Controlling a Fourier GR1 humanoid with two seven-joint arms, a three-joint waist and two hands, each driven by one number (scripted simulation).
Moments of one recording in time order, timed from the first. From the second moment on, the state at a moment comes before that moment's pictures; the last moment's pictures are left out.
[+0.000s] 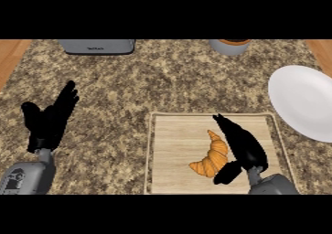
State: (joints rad) left arm -0.18 0.25 0.02 -1.41 0.07 0.06 0.18; right arm -0.14 -0.23 0.40 -1.48 0.69 0.16 0.44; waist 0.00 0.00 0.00
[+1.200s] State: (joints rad) left arm -0.19 0.22 0.04 -1.40 0.05 0.02 0.16; right arm -0.41 -0.12 0.23 -1.25 0.89 0.00 0.49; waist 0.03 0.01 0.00
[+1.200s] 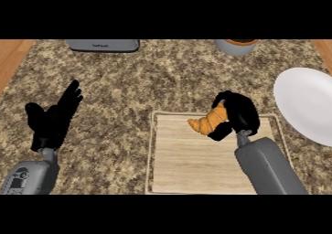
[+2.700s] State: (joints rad) left arm -0.18 0.21 0.06 -1.40 0.03 0.02 0.17; right arm -0.67 -0.39 -0.23 -0.81 1.03 -0.67 0.57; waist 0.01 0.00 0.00
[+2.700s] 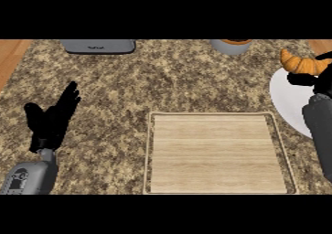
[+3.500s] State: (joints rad) left arm -0.19 0.21 0.08 -1.38 0.04 -0.01 0.15; right arm -0.63 -0.53 -0.44 -0.49 0.68 -0.50 0.05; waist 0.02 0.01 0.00
